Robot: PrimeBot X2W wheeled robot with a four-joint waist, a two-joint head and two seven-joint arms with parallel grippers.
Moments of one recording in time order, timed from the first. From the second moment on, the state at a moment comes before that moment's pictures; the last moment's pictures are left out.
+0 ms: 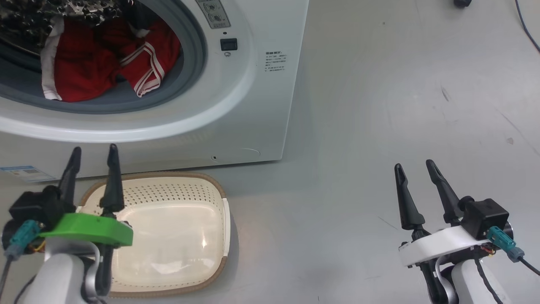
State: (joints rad) left arm -0.21 0.17 -0.14 0.19 -0.51 -0.03 -0.22; right arm -0.06 -0.08 0.15 0.15 0.32 0.10 -0.25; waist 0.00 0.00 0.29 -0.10
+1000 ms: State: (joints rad) left arm -0.67 0.50 -0.08 0.38 -0.26 0.09 0.11; right arm -0.20 -0.05 0.26 0.15 0.35 0.11 -0.25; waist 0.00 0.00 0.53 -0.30
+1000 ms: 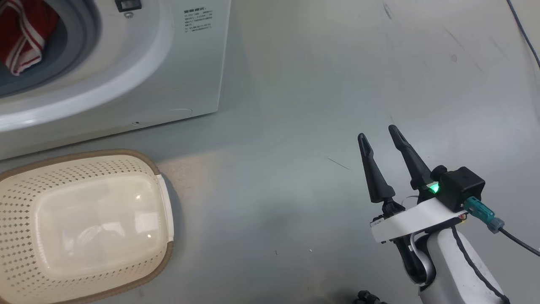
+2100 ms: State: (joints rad) left arm -1.05 0.69 -0.08 0.63 -0.03 0.11 0.35; right arm -0.25 -0.04 0.36 0.14 0.43 0.12 -0.25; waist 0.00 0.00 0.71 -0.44
